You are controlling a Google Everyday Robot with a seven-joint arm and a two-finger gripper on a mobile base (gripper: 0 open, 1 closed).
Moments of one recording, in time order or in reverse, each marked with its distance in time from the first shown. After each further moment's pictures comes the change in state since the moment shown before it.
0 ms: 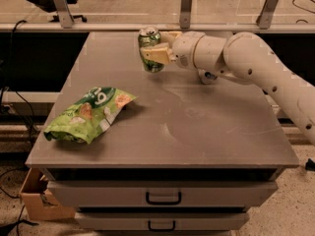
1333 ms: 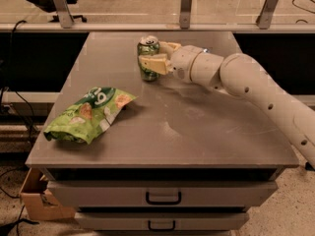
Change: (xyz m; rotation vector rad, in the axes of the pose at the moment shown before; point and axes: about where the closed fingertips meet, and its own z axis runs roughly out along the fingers) arm 0.022 0.013 0.003 0.021 -0.077 0.073
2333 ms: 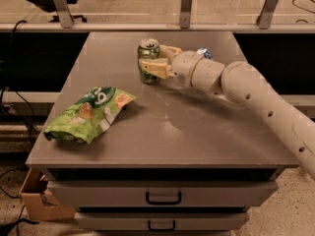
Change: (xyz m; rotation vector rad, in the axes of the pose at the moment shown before) arm 0.009 0.005 -0.003 -0.017 -0.051 0.013
